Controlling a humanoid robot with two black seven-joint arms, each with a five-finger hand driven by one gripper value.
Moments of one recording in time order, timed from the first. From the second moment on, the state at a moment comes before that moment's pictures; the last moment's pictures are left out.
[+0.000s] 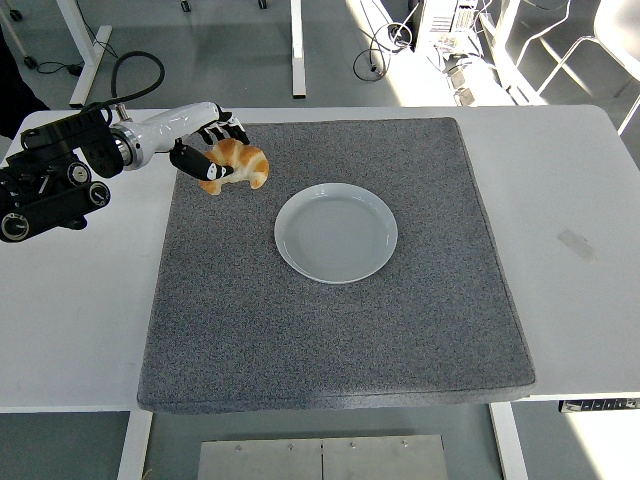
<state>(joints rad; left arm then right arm) -1.29 0.45 0.12 -0.98 0.95 0.12 -0.09 -0.10 0.00 0.07 0.15 -0.06 0.01 0.35</state>
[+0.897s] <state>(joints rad) -1.29 0.24 0.12 -0.97 0.97 0.13 -0.07 -0.10 0.00 0.07 0.15 -0.06 0.01 0.35</state>
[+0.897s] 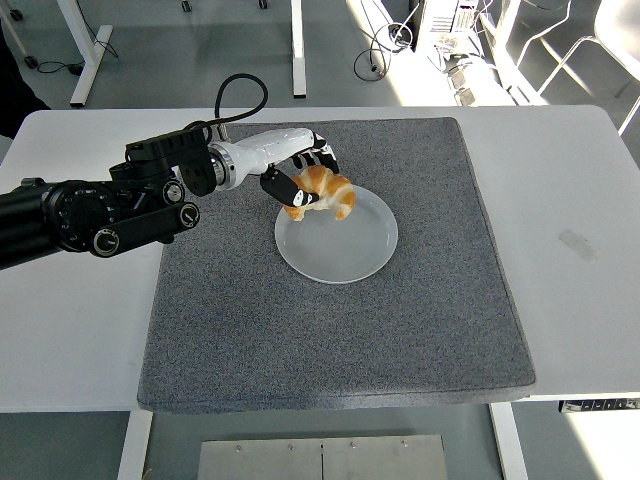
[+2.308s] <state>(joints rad) -1.22 0.15 0.14 -0.88 0.95 0.13 -0.07 -0.10 0.00 0.07 0.15 -0.06 0.01 0.35</state>
